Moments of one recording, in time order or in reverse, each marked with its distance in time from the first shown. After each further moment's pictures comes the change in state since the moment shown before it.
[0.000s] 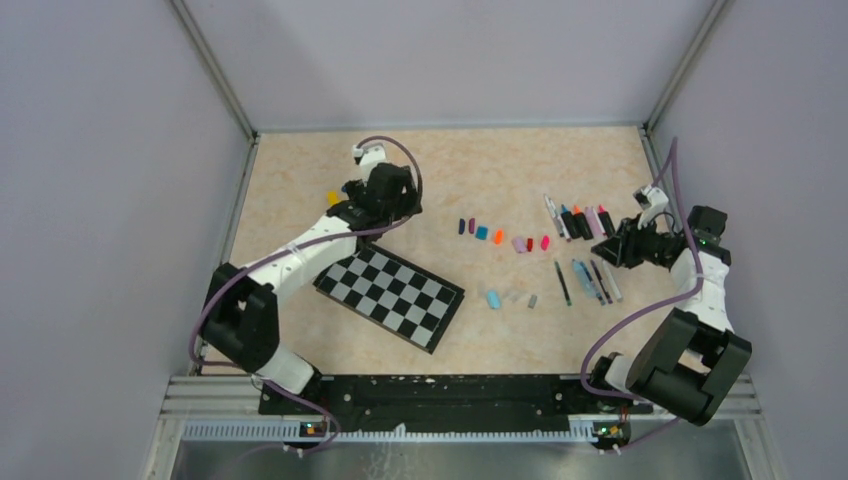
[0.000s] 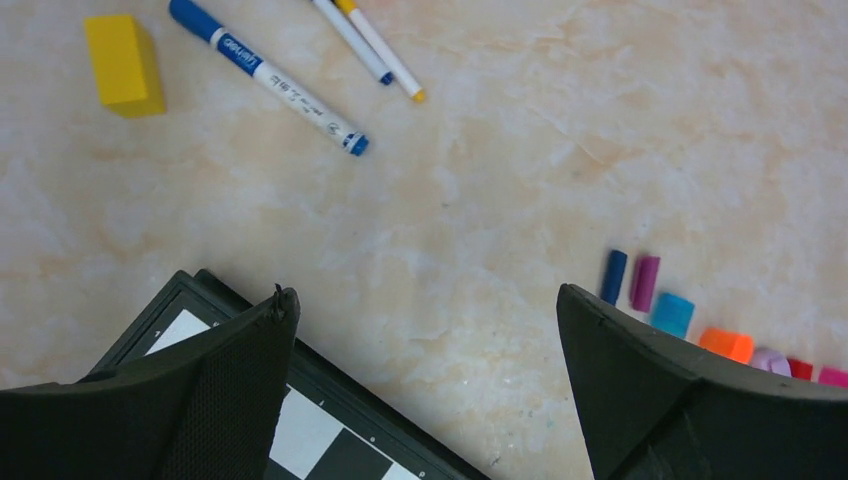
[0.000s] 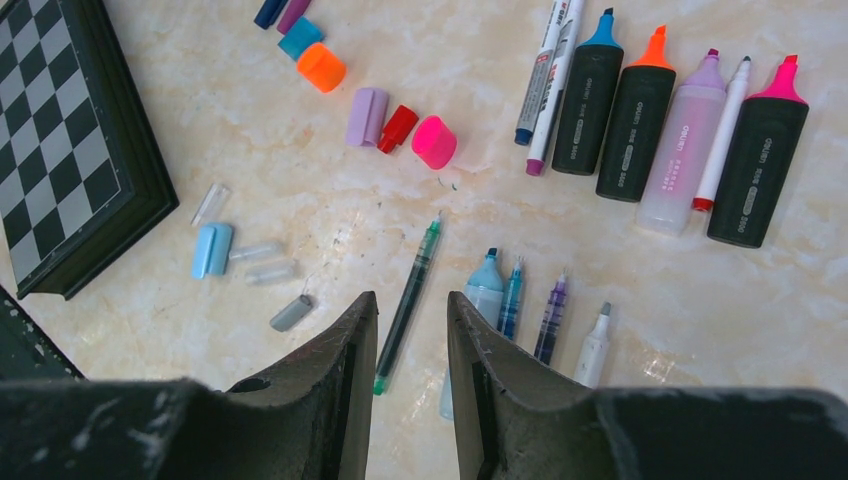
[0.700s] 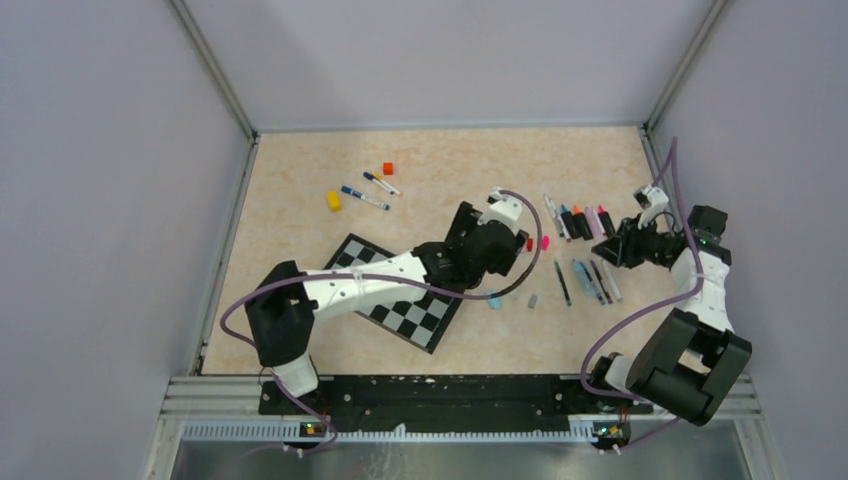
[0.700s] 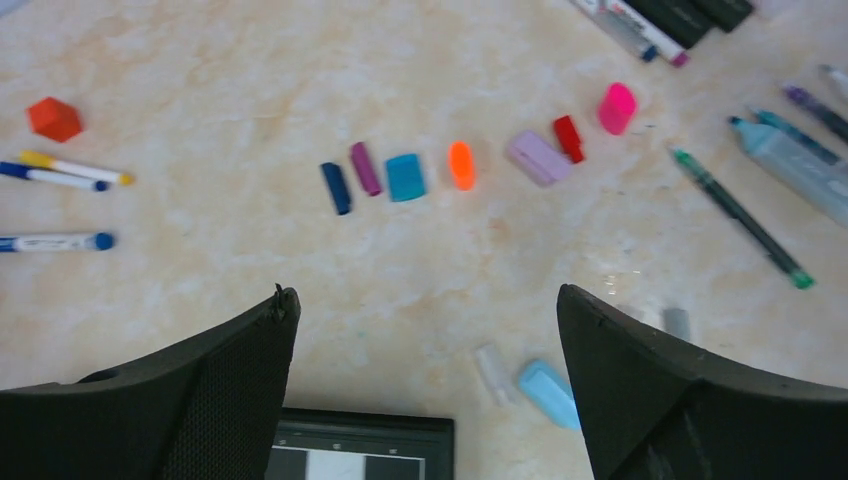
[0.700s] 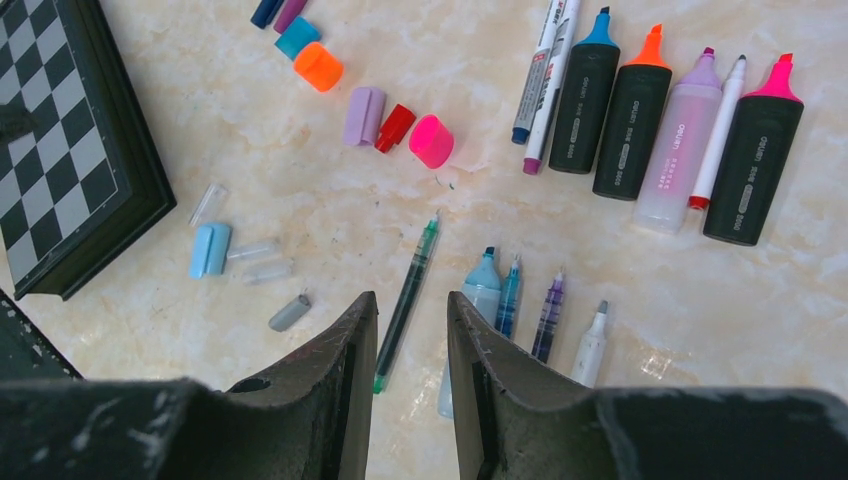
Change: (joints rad) left arm -0.554 0.217 0.237 0.010 -0.140 0.312; right arm 0.000 0.001 0.005 -0.004 0.010 0.000
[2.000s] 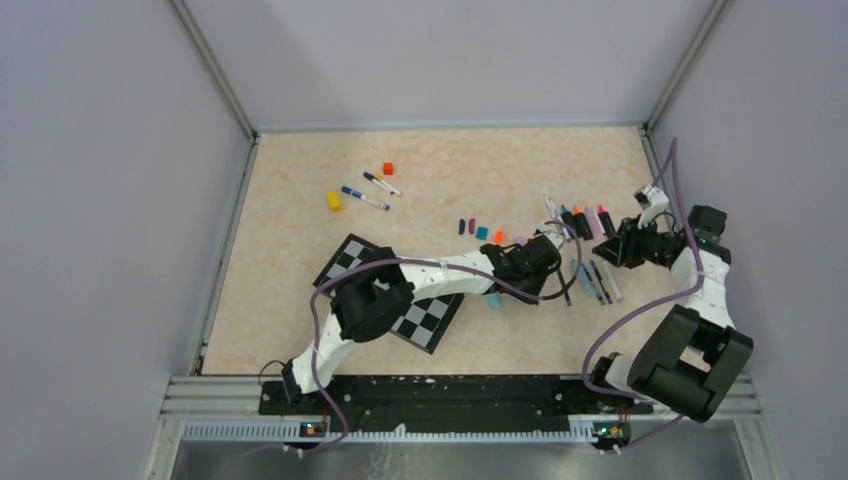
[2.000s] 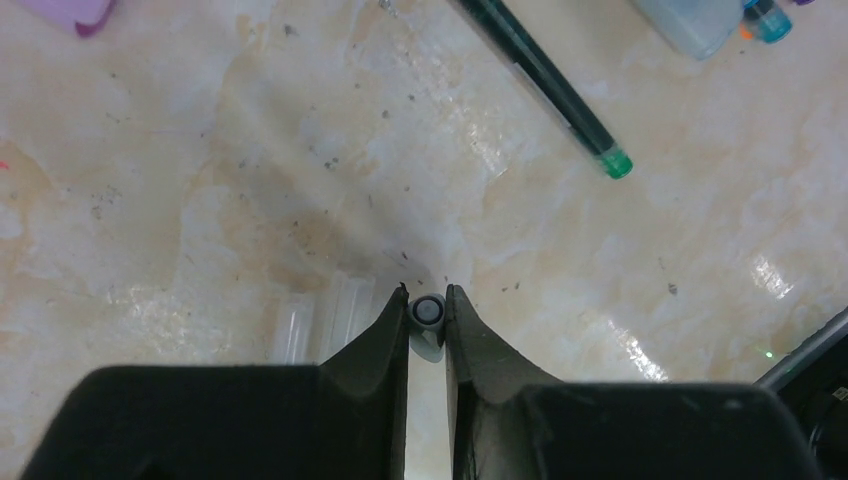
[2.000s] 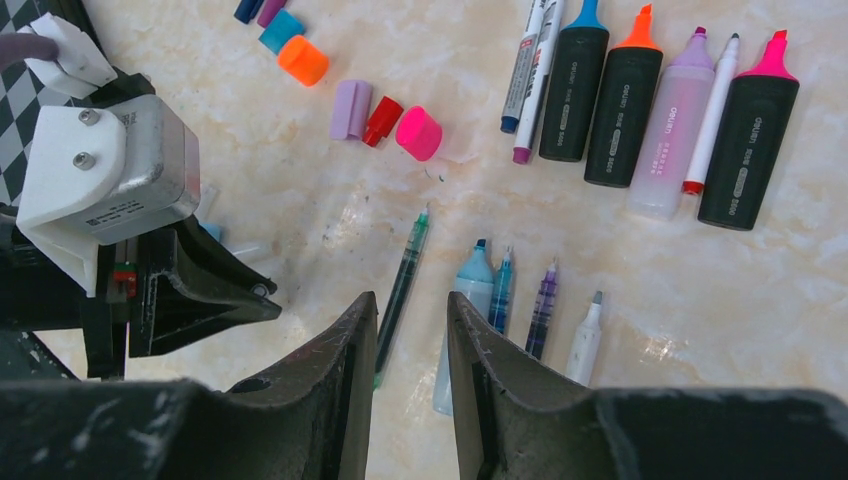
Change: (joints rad) left arm -0.008 0.474 0.332 -0.182 0.516 -0.260; right arm 0.000 0.017 0.000 0.010 0.023 0.019
